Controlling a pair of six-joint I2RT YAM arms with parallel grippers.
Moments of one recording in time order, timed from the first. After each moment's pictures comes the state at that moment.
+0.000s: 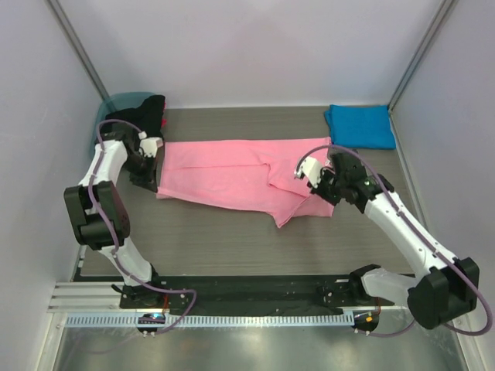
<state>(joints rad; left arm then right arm) 0.18 1.75 1.39 -1.05 0.31 0.34 0.36 1.12 0.93 -0.71 -0.17 -0.74</state>
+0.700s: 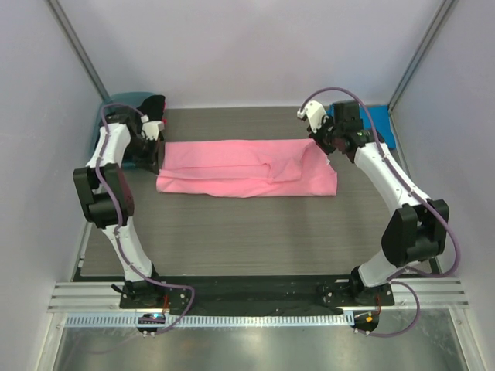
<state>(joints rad) 0.16 1.99 1.71 -1.08 0.32 0.34 0.21 1.55 1.36 -0.53 -0.17 -0.64</state>
